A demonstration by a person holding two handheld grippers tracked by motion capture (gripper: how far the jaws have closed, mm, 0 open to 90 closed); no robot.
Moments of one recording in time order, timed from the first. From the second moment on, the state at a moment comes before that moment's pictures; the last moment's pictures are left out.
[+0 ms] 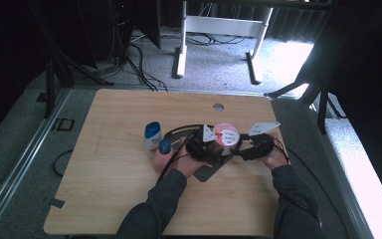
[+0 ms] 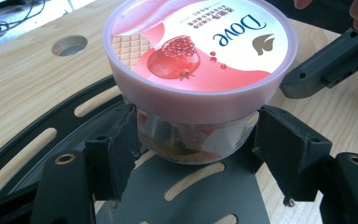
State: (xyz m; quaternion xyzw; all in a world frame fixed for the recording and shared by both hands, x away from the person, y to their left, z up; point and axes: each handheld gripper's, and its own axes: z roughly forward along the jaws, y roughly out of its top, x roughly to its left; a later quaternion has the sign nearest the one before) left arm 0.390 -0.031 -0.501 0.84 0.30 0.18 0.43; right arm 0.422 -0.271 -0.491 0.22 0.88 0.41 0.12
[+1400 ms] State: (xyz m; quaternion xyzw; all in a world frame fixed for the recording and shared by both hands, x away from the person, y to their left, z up) left arm 0.412 -0.045 -0.522 0.84 0.30 0.17 0.42; right arm 0.436 -0.277 -0.510 0.26 0.88 0.38 0.12
